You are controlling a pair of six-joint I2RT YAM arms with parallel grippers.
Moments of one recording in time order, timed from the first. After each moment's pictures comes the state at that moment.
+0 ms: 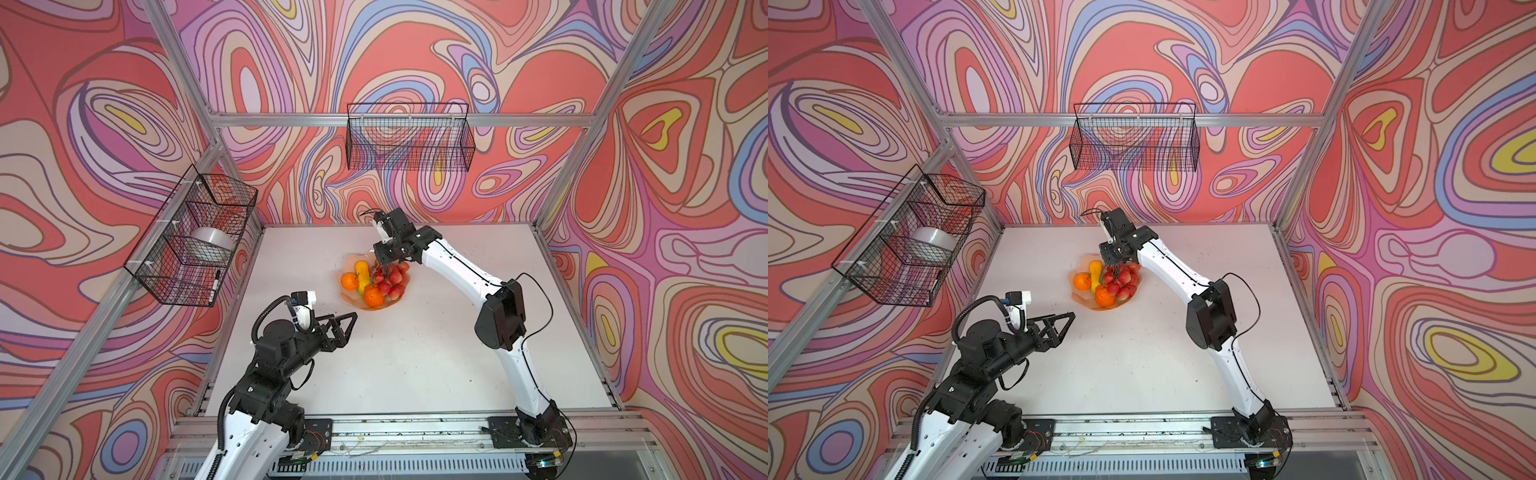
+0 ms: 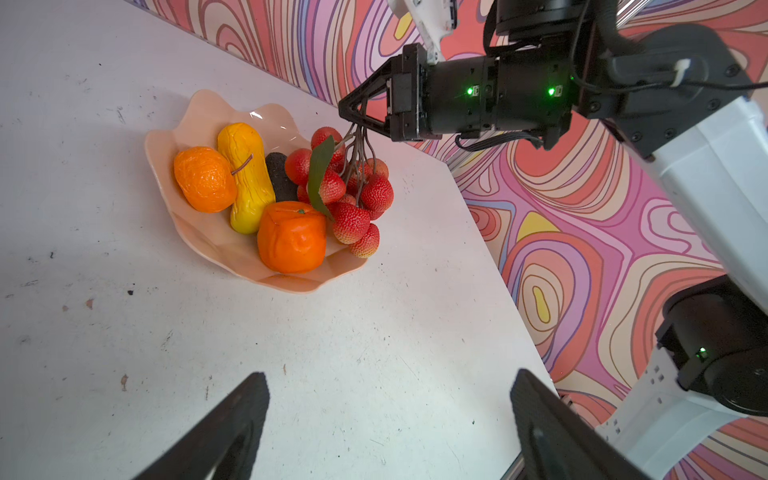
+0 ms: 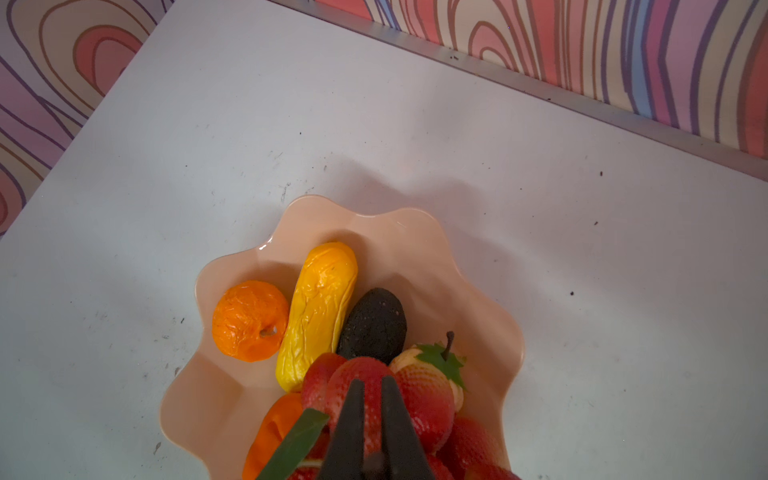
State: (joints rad) left arm -0.31 0.45 0.48 -0.32 0.32 -0.65; right arm 0.67 2.32 2.29 -0.81 -0.02 0.19
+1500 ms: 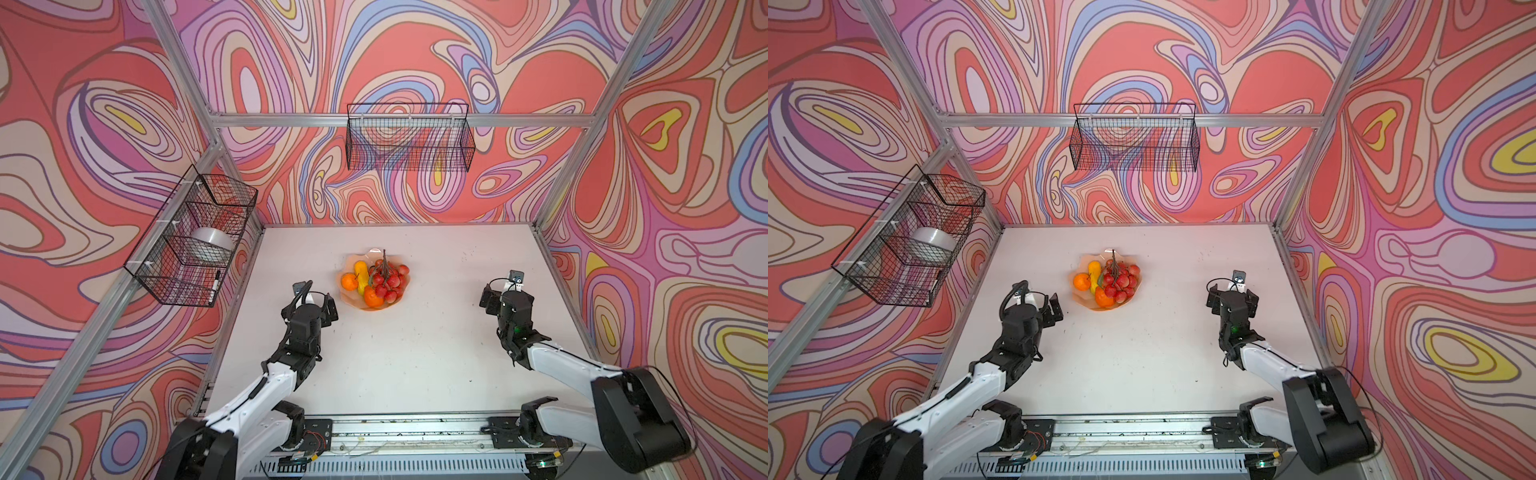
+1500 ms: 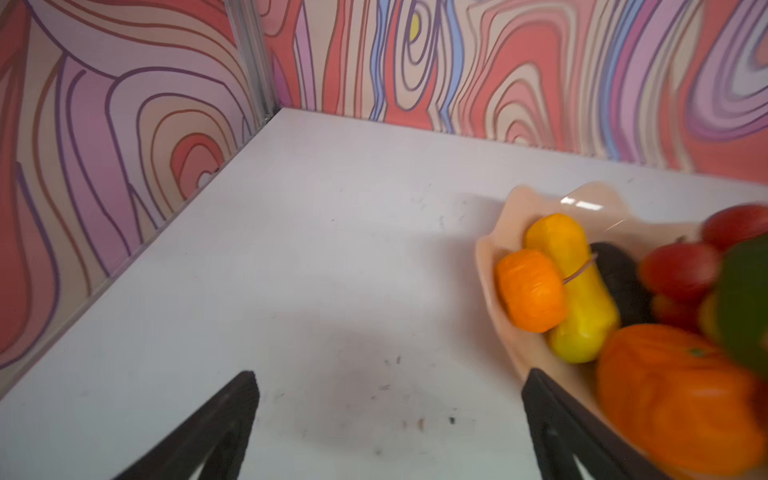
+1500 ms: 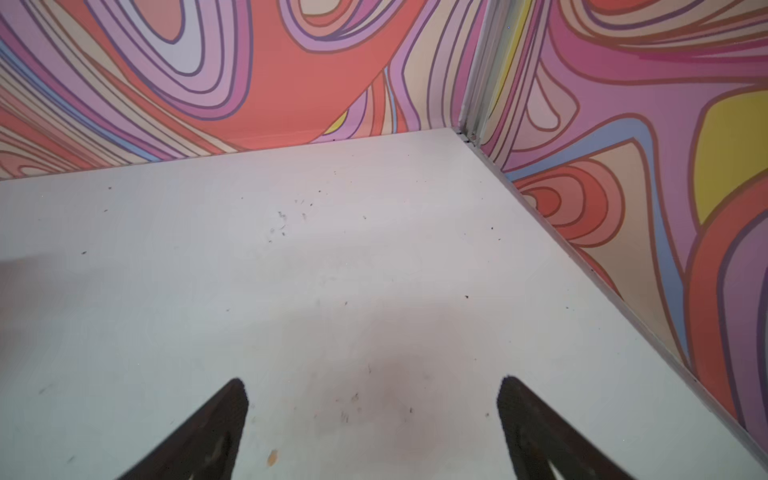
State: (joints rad) left arm -0.30 1.12 0.30 0.39 -0.51 -0.19; right arm 0.20 1.33 0.36 0.60 0.45 0.14
